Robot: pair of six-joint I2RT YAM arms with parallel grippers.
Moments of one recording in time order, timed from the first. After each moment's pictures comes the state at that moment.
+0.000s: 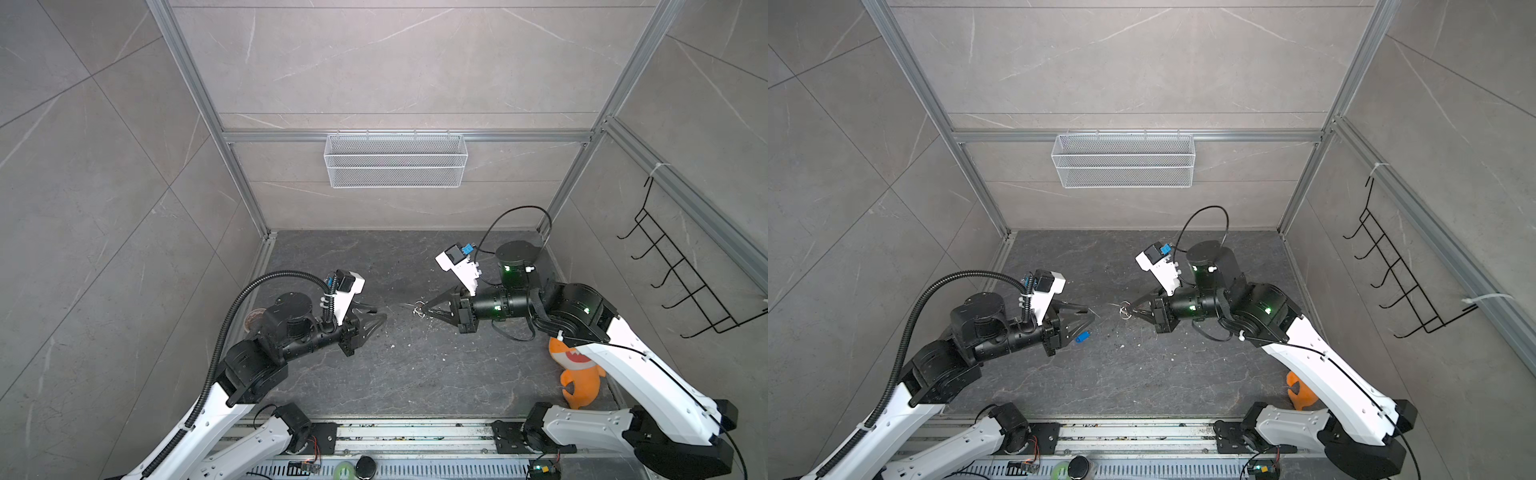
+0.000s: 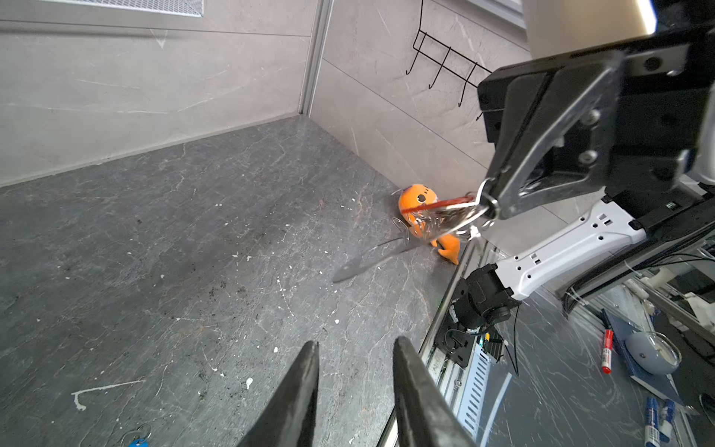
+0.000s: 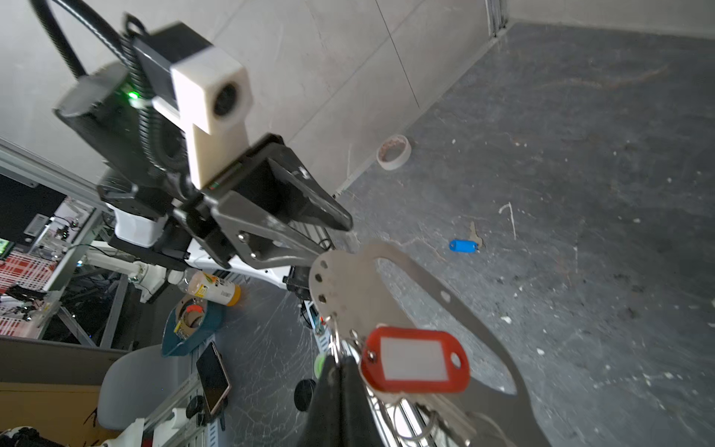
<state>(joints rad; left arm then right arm) -0.75 0.74 1.07 -0.61 0.34 -0.23 0.82 1.21 1.57 -0.90 -0.52 0.34</state>
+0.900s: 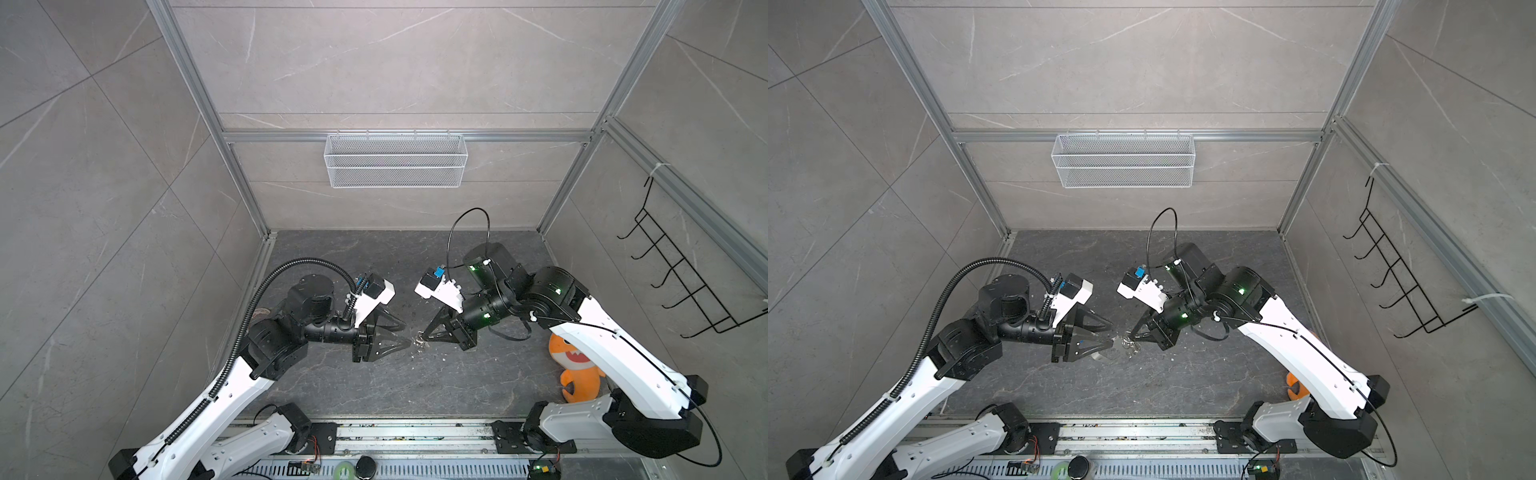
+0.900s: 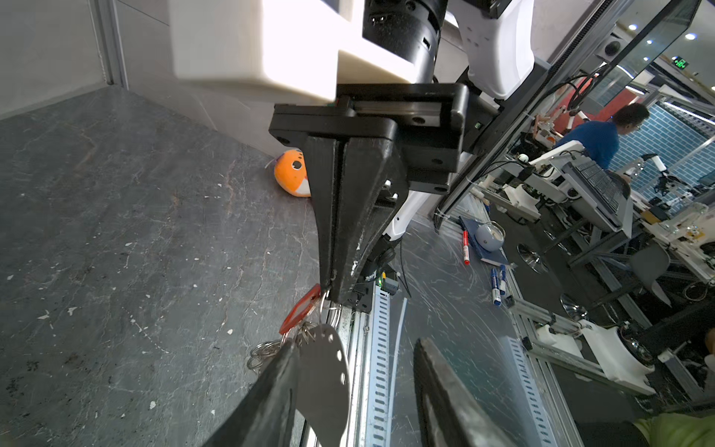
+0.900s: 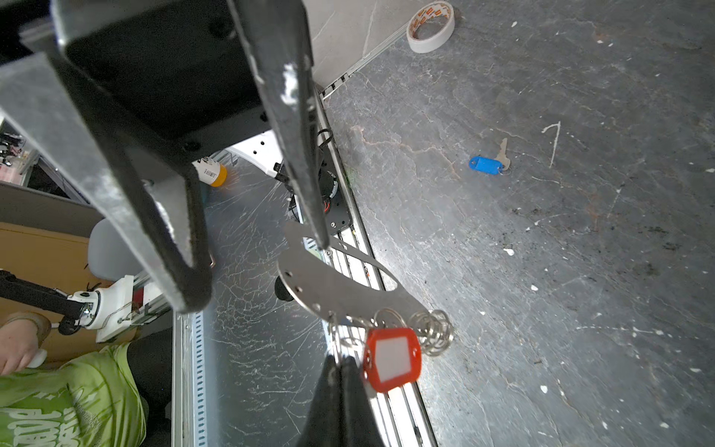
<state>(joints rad) -0.75 0.92 1.15 -0.60 0.83 -0.11 0.85 1.35 1.70 -1.23 -0.62 -0.01</state>
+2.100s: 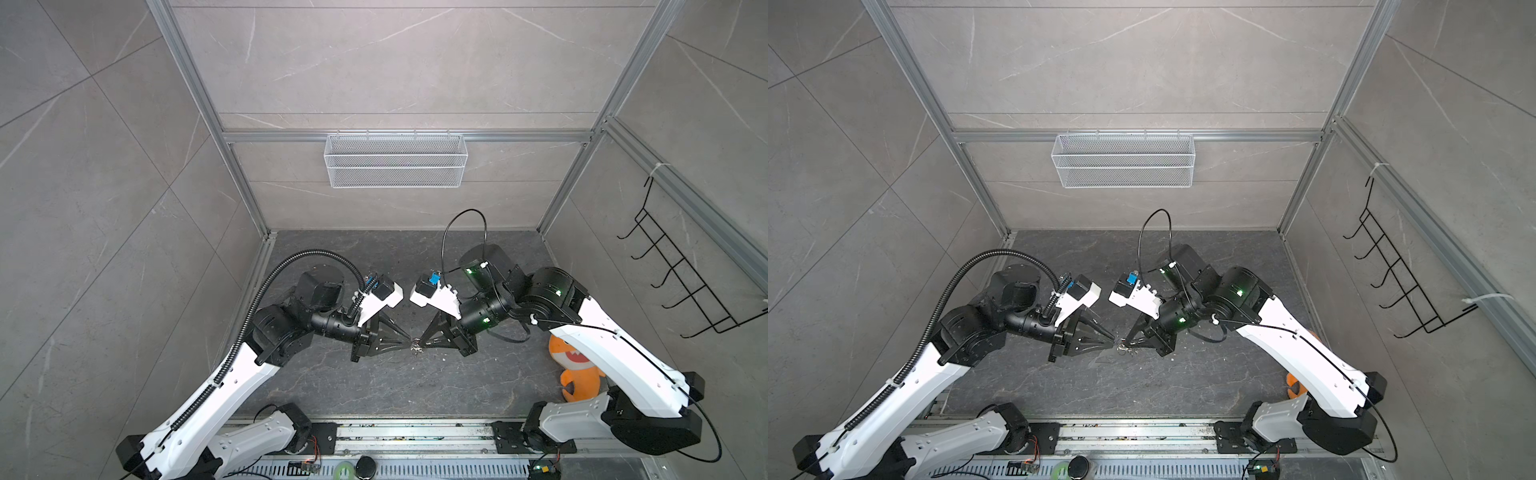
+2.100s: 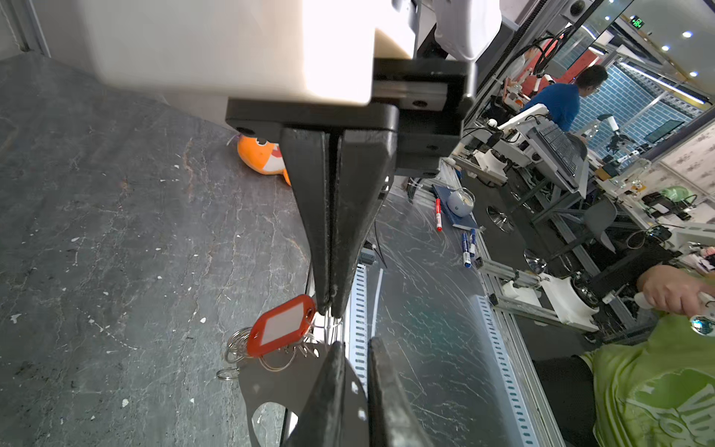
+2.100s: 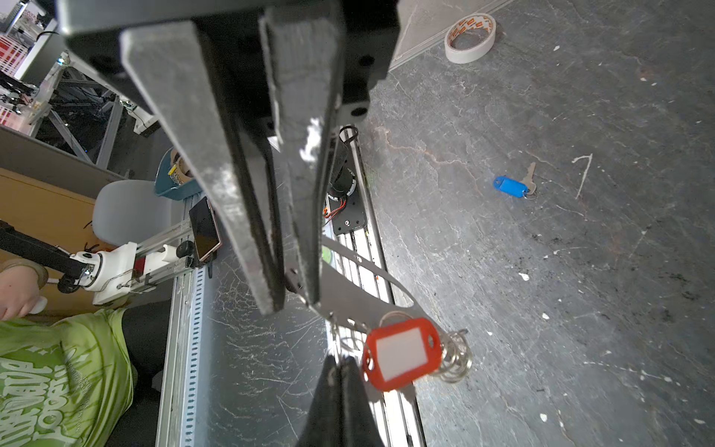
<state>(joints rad) -0.75 1.02 1.28 -0.80 0.95 0.02 0.90 1.37 1.74 -1.25 -0.65 -0.10</state>
